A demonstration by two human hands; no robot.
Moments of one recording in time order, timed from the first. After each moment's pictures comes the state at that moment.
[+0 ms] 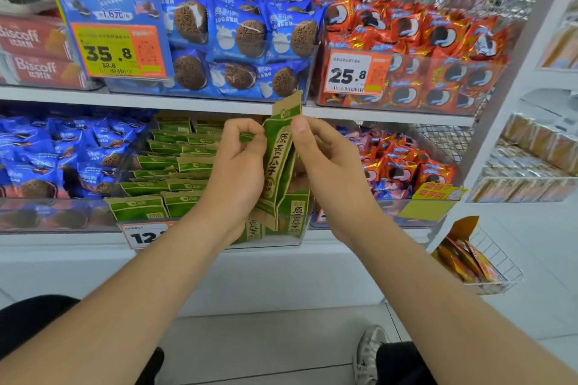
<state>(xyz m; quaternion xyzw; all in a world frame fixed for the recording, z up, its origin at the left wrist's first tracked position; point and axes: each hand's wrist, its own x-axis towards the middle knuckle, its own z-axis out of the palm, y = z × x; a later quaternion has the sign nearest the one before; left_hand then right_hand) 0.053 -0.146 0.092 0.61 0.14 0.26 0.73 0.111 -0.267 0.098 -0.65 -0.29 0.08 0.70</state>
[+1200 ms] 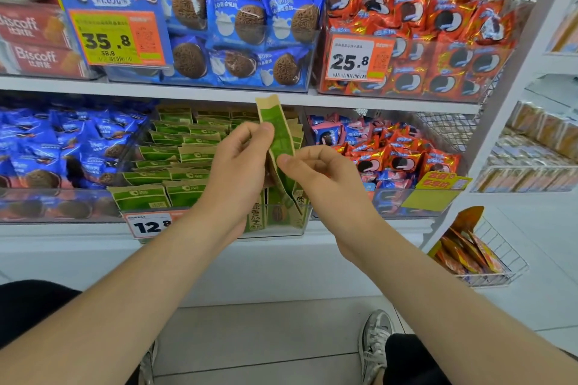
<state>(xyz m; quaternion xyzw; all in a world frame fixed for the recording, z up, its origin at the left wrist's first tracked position) 0.044 -0.152 0.082 0.64 0.12 0.25 0.71 0.099 -0.282 0.074 -0.71 -0.21 0.13 0.66</state>
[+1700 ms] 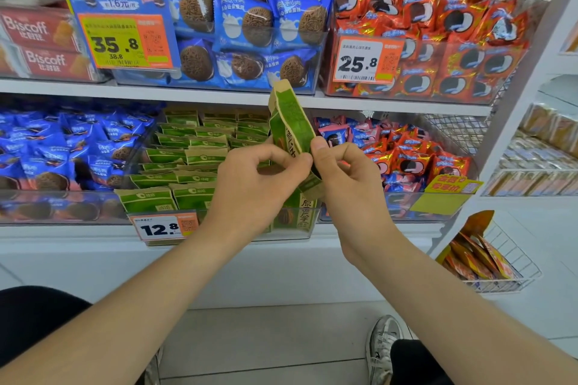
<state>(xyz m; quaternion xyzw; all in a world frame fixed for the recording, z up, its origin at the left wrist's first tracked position) 0.038 -0.149 0.068 0.76 0.07 0.27 0.58 0.096 -0.277 0.073 -0.65 -0.18 0.05 0.73</state>
